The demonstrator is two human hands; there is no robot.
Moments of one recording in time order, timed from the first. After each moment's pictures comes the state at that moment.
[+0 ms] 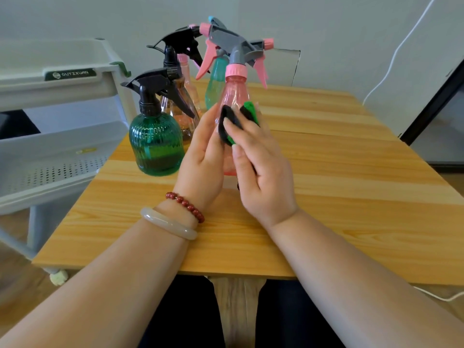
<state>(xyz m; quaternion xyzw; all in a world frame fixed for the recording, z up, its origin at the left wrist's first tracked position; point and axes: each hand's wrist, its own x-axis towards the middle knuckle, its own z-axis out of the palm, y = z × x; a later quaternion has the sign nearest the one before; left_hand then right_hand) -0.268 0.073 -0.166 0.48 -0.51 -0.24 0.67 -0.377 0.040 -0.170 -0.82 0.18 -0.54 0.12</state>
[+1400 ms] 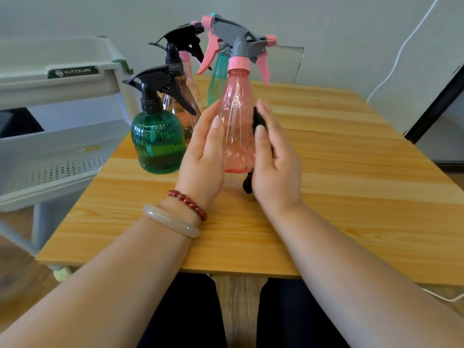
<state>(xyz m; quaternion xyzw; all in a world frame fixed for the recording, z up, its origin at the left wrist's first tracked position) -0.269 0.073 -0.166 0.47 -0.48 -0.25 0.69 -0.376 0.038 -0.168 -0.71 0.30 -0.57 0.27</state>
